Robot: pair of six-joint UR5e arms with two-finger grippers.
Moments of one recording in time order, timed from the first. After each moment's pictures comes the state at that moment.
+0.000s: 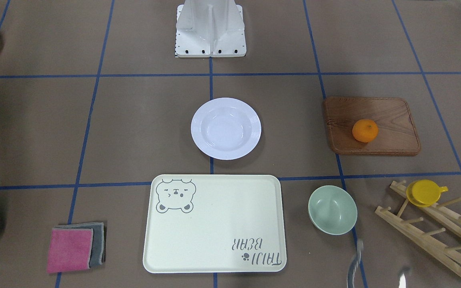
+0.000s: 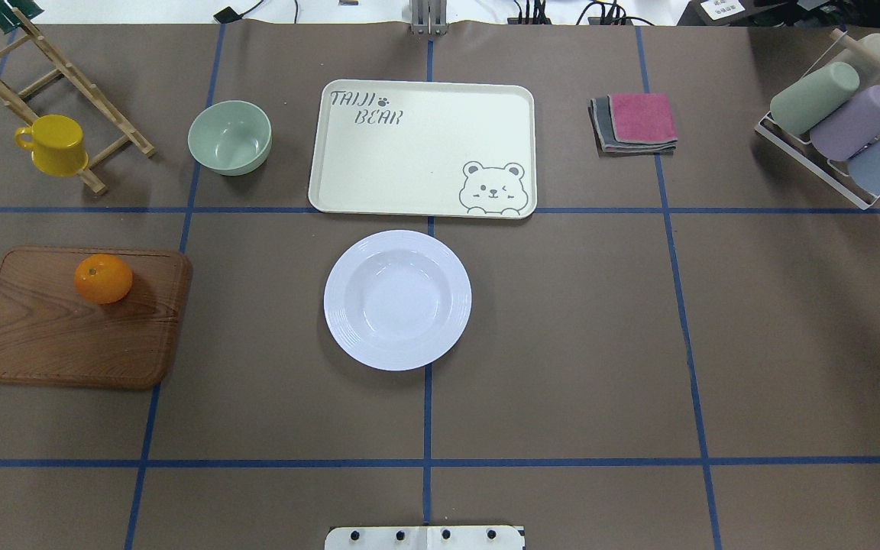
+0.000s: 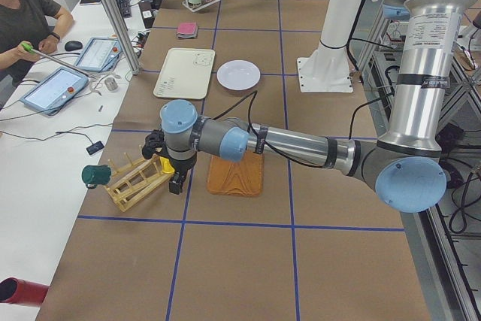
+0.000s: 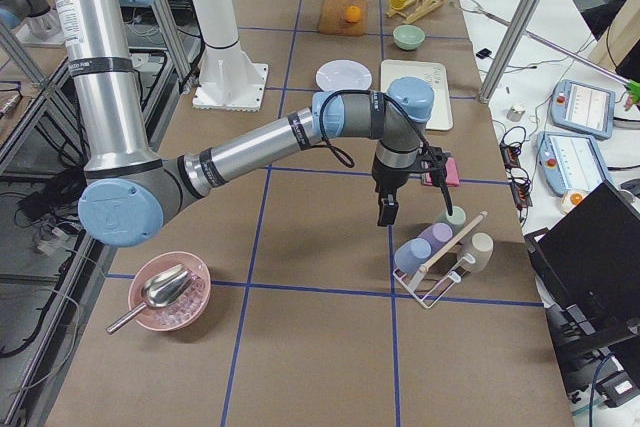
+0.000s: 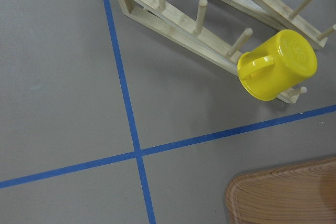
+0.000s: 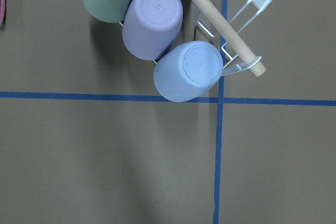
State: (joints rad) left arm -1.50 -1.67 -1.64 -1.69 -2.35 -0.03; right arm 1.50 -1.41 1.85 -1.99 2.26 0.05
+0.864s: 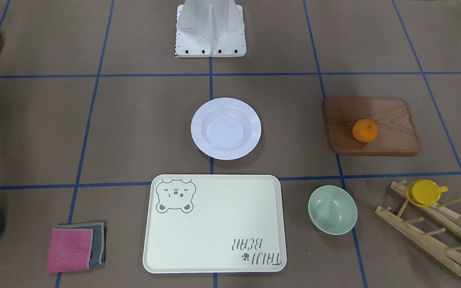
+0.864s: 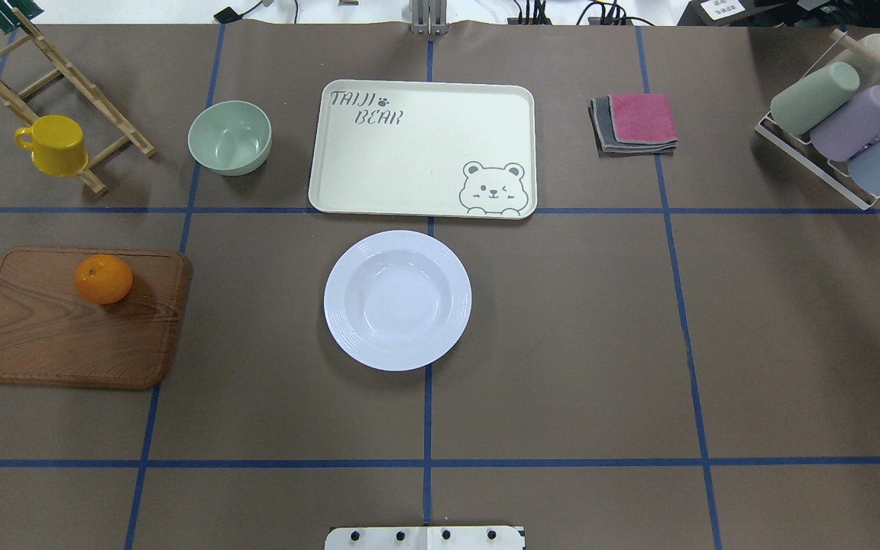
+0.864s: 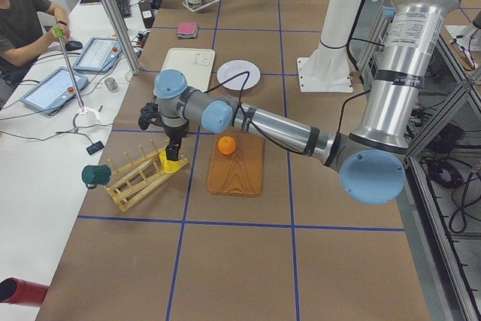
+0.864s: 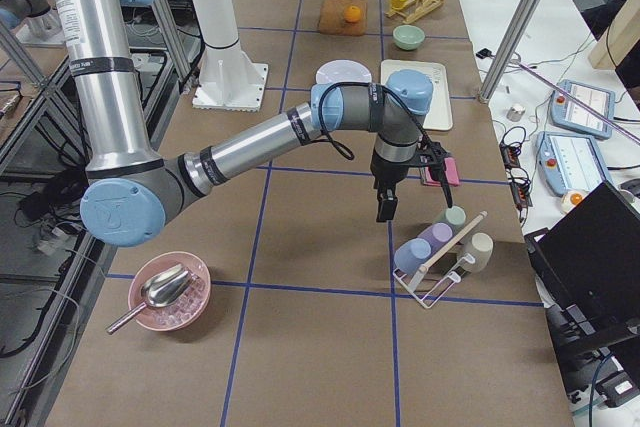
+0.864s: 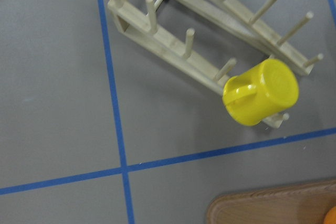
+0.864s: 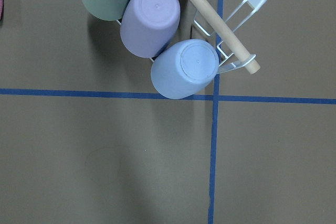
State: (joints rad) left arm -1.31 -1.81 -1.67 -1.68 -2.33 -0.36; right arm 1.50 -1.40 1.88 -2.02 2.25 0.03
